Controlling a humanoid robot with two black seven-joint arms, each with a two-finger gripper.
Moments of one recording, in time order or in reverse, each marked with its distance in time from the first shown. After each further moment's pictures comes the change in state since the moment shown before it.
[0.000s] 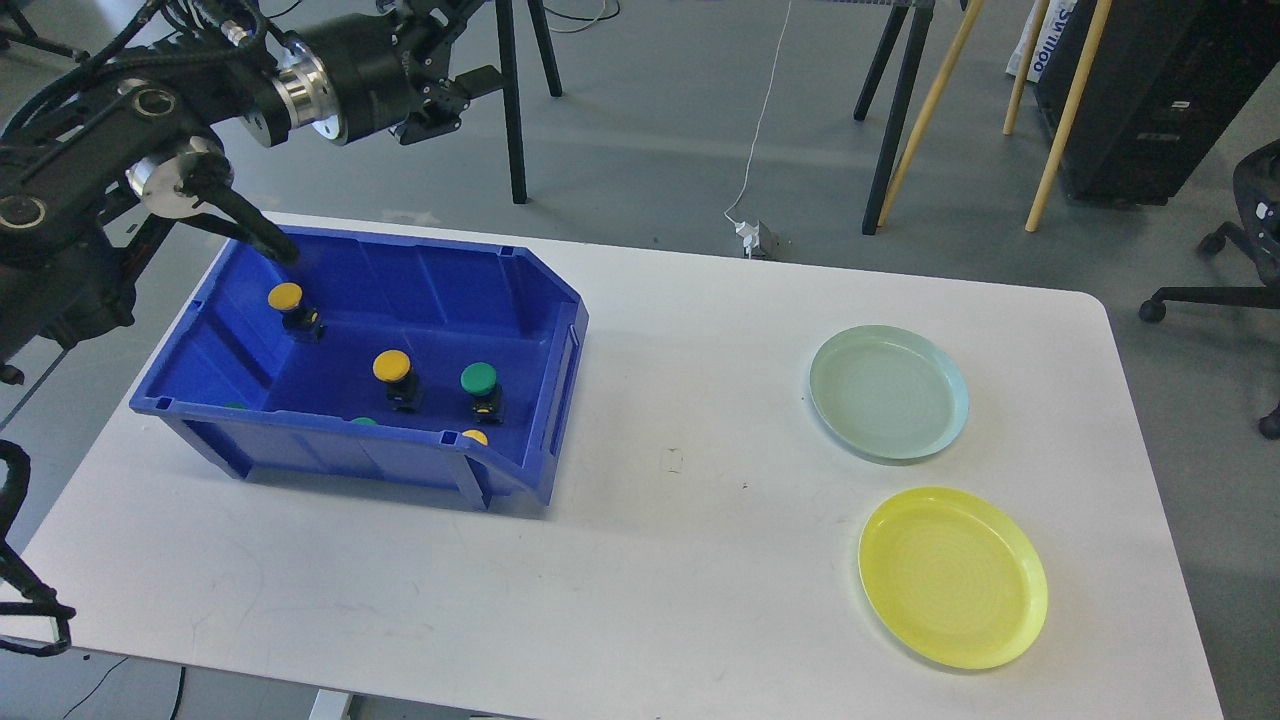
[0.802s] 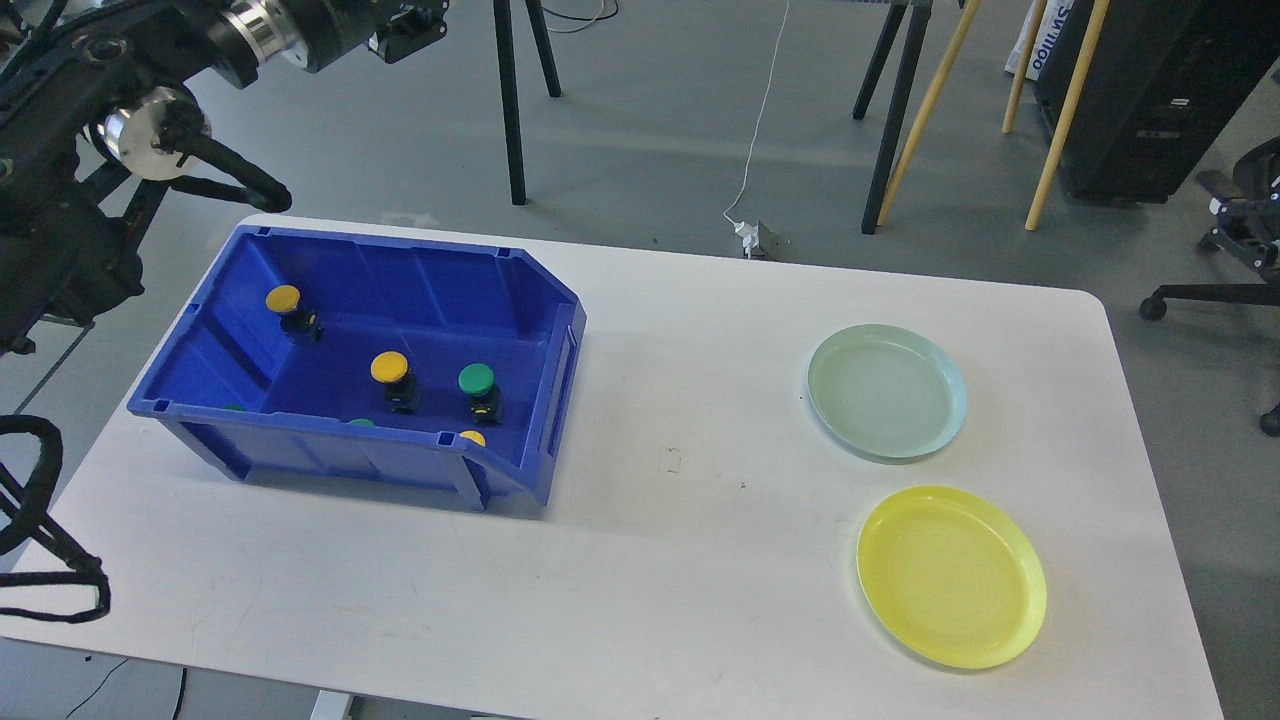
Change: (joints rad) left arm -0.022 -0.041 -0.131 0.120 -0.050 -0.008 -0.041; right arm -0.021 -0.049 -0.043 0.132 -0.022 0.000 0.070
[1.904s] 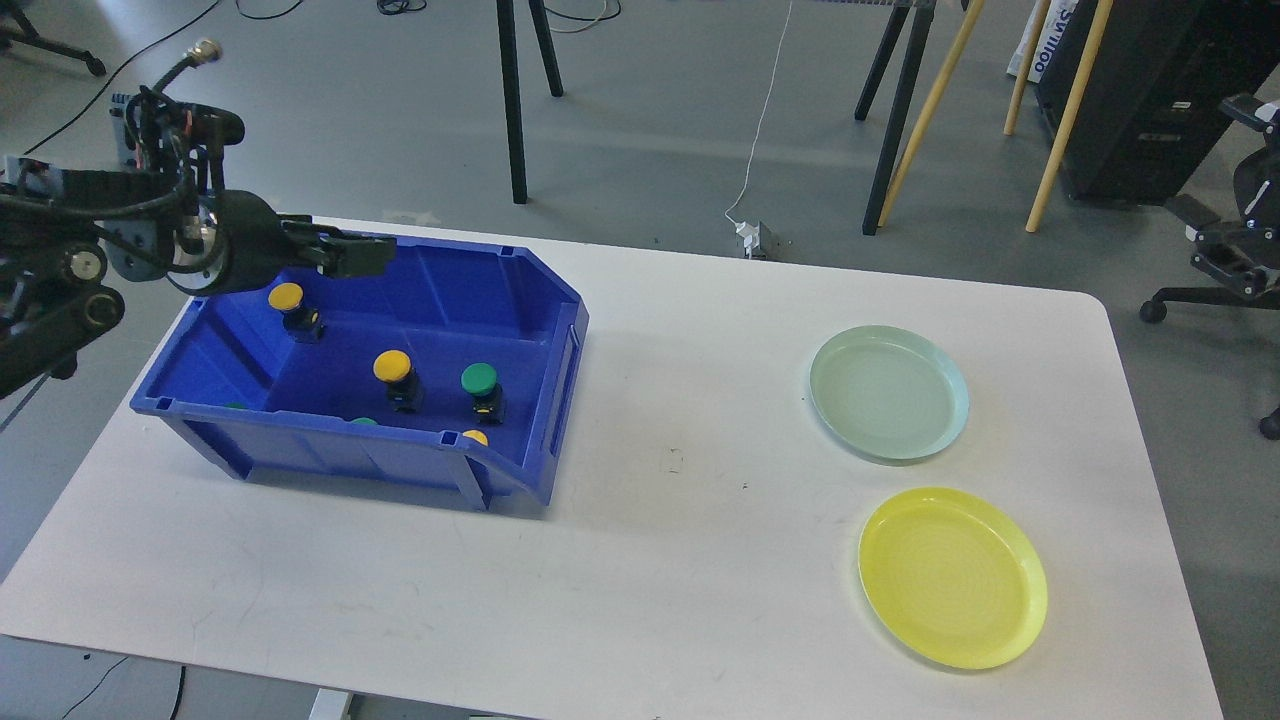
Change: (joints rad) left arm 0.114 0.305 0.455 -0.336 1.037 0.000 0.085; right arm -0.048 -0.078 -0.009 0.172 -0.153 0.000 0.076
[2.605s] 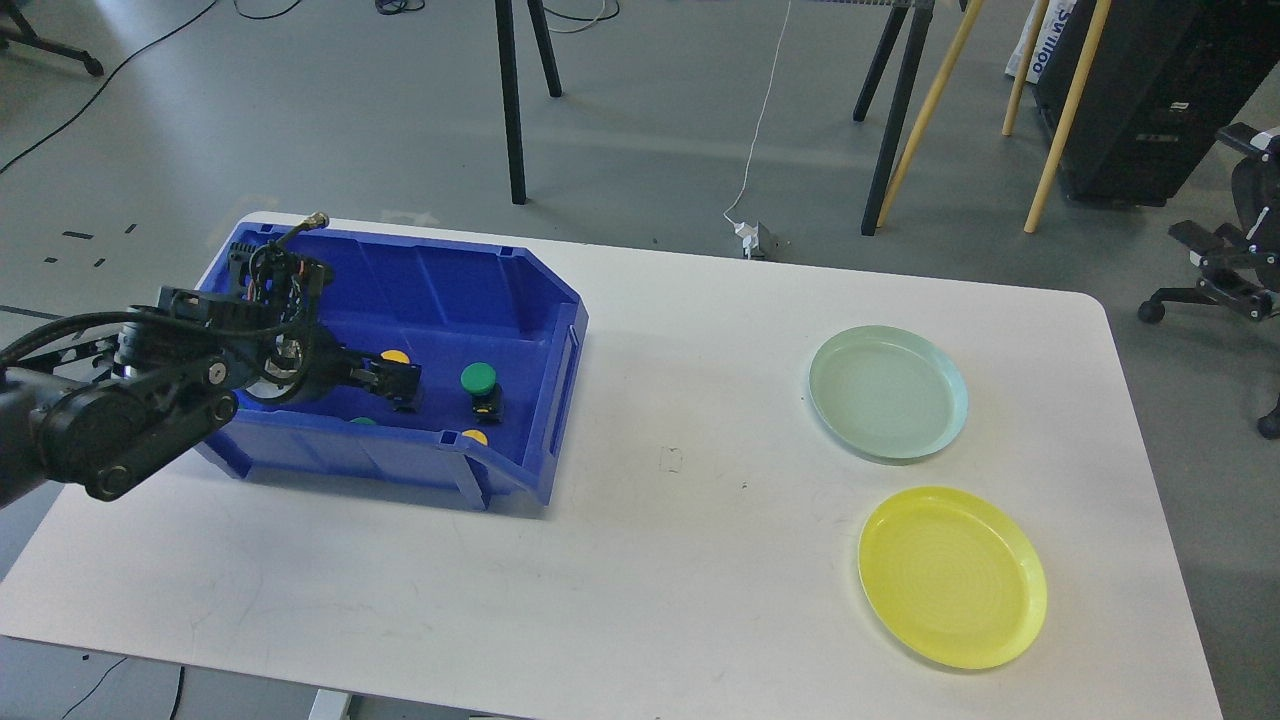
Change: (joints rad) left arm 0.138 -0.206 0.004 0.275 0.109 0.000 -0.050; right arm -0.026 -0.011 -0.009 -0.001 -0.018 0.000 0.001
